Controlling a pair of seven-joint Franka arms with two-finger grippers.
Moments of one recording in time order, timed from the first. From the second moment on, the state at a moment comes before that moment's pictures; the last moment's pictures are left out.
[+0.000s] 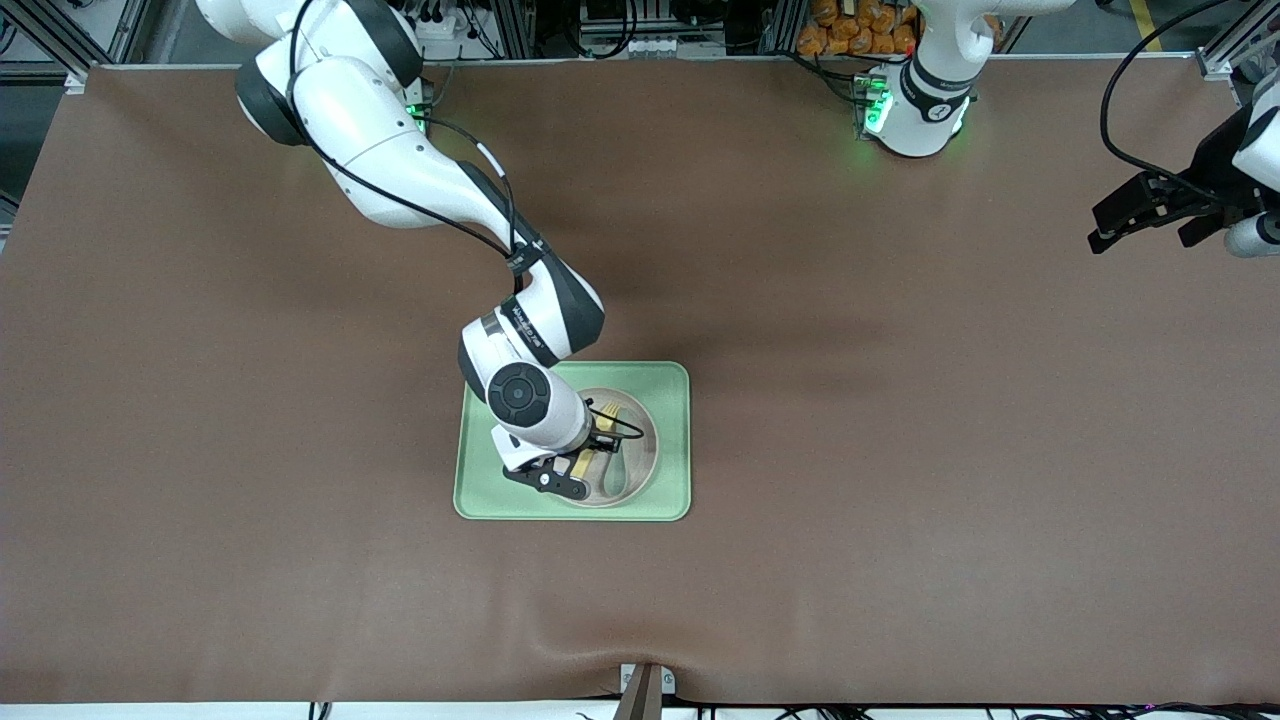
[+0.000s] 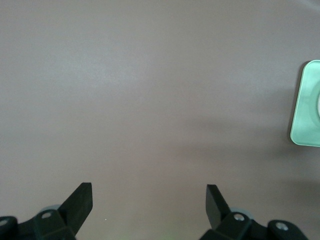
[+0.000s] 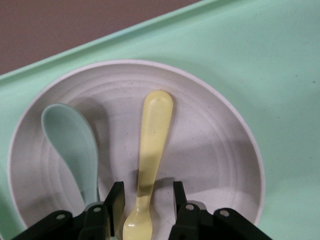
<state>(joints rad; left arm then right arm) -0.08 -0.08 0.01 -1.62 -0.01 1.57 -0.14 0.50 1.00 0.09 -1.11 0.06 2.11 0.82</state>
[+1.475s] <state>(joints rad) -0.08 -0.07 0.01 -1.63 0.02 1.57 -0.14 0.50 1.01 0.05 -1.02 0.07 1.99 0.85</state>
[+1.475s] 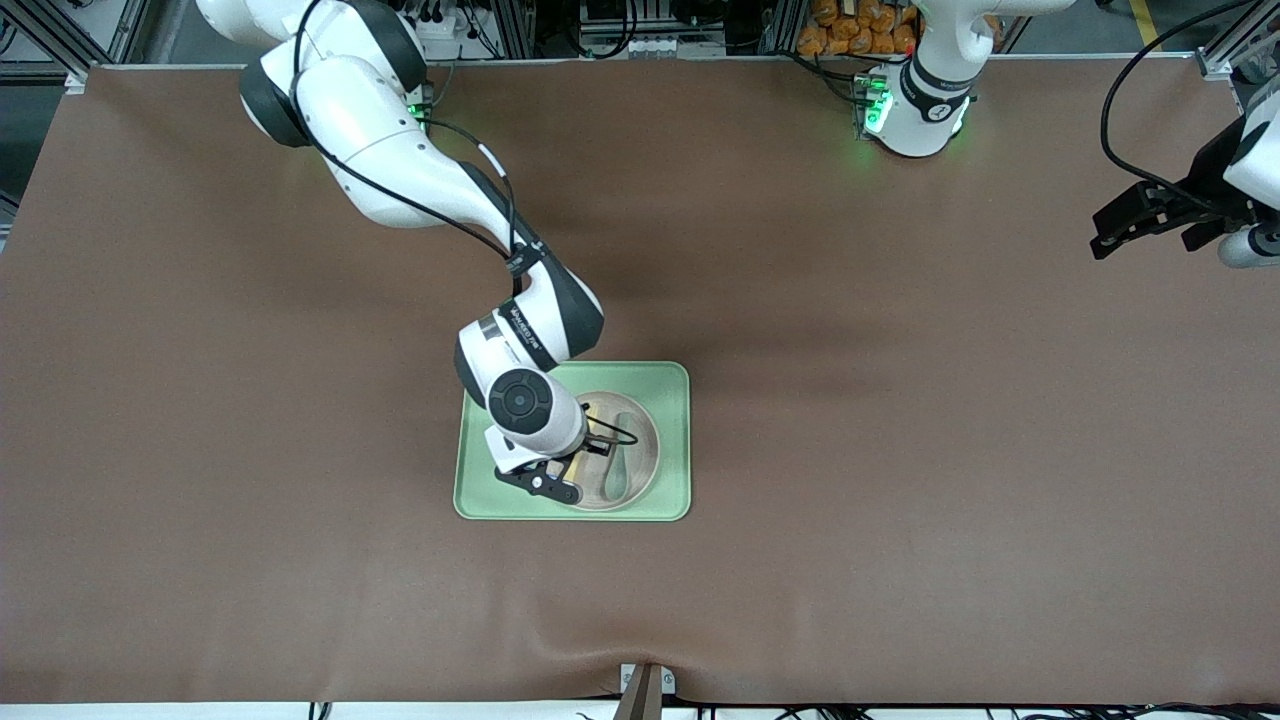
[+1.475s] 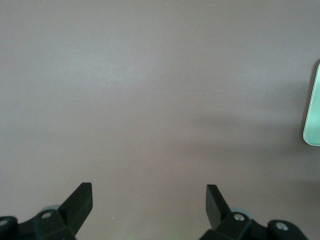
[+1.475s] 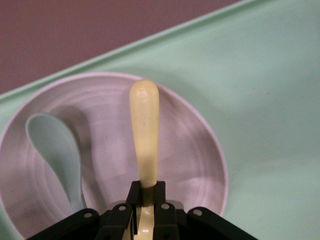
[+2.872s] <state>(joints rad) -0.07 -0.08 -0.01 -1.49 0.02 1.38 -0.14 0.34 0.94 0.08 -1.20 0.06 2.00 0.42</state>
